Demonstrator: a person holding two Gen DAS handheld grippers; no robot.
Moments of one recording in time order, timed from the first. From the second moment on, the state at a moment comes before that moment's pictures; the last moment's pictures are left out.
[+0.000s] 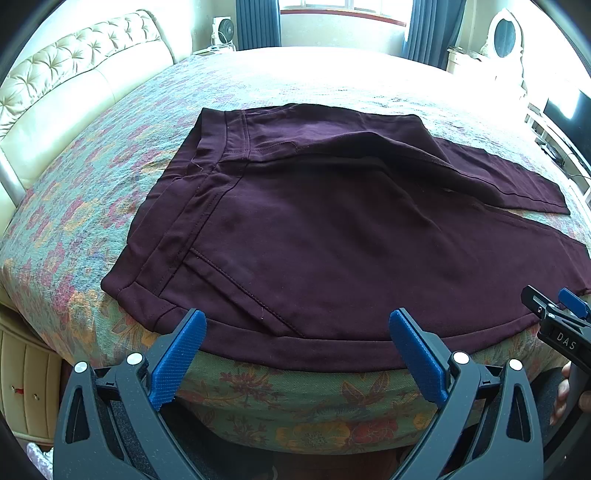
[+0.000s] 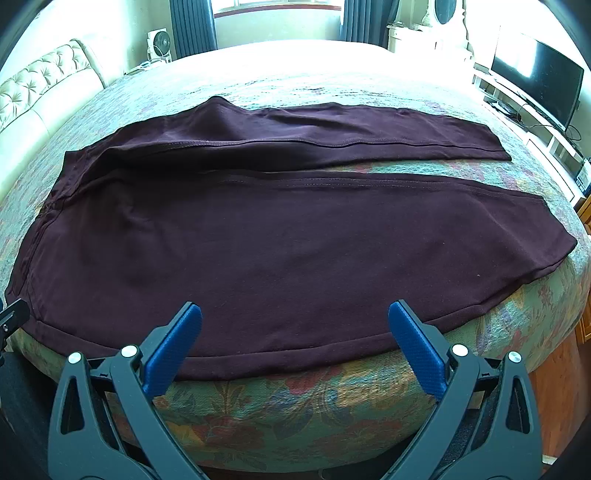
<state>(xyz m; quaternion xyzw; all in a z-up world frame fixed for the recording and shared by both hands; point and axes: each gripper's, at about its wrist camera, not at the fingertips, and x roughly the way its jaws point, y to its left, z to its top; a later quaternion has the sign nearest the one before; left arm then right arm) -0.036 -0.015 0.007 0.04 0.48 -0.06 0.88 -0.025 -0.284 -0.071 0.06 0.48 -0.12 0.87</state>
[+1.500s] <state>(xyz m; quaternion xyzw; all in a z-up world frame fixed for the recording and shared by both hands) -0.001 0.003 0.000 0.04 0.48 -0.07 0.87 0.002 -0.295 -0.060 0.08 0.48 -0.03 0.87</state>
